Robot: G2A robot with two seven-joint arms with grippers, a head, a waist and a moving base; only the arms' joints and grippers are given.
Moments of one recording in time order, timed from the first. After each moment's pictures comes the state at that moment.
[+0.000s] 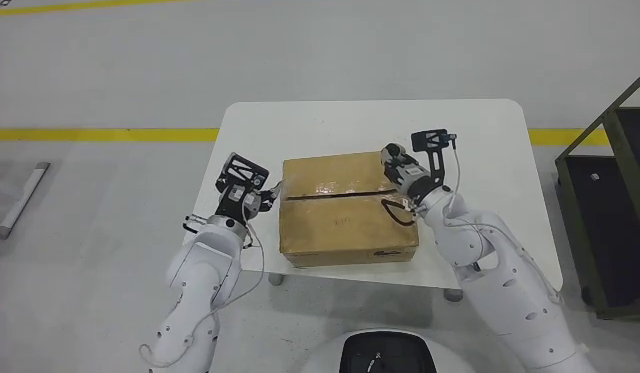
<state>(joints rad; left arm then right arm) 1.18 -1.19 -1.38 -1.86 1.69 -0.25 -0.43 -1.09 -1.42 1.24 -1.57 -0.83 0.00 0.29</state>
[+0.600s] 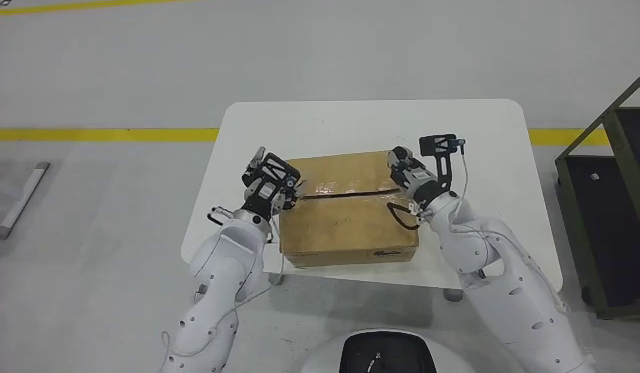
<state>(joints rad) 1.13 -1.20 -1.26 -1.82 1.79 -0.26 -0.42 -1.14 -1.41 1.26 -1.61 -0.84 0.02 0.27</state>
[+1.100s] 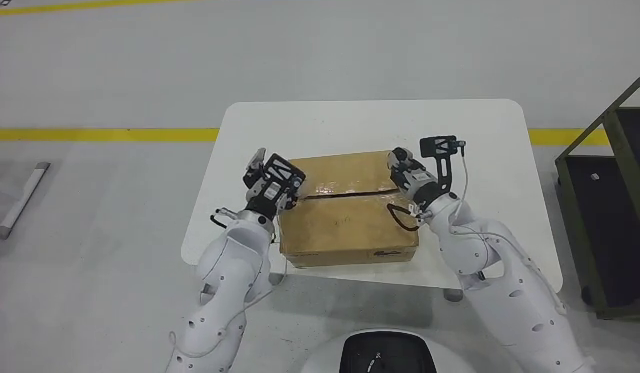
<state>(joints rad) 1.12 -1.22 -1.22 -1.81 1.84 -0.18 -0.42 -1.15 -1.41 1.25 -1.61 -0.83 0.02 0.27</state>
